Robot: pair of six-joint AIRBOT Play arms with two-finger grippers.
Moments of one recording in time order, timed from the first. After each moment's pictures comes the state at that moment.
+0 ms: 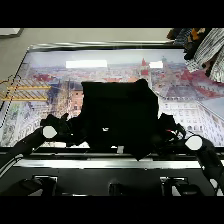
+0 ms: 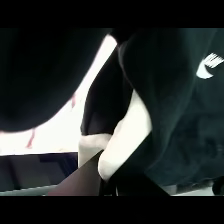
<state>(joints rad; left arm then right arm) -0.37 -1.12 0.58 0.91 -0.80 -1.88 0.00 -0.73 0.44 -1.08 1.17 2.04</state>
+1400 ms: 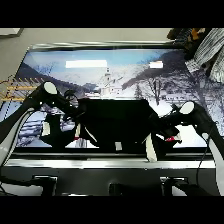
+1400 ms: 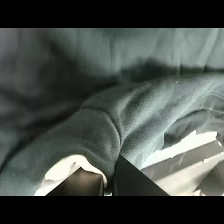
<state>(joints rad) -0.20 -1.63 1.34 0.99 -1.46 -1.76 0.00 -1.23 0.87 -1.09 1.21 2.06</state>
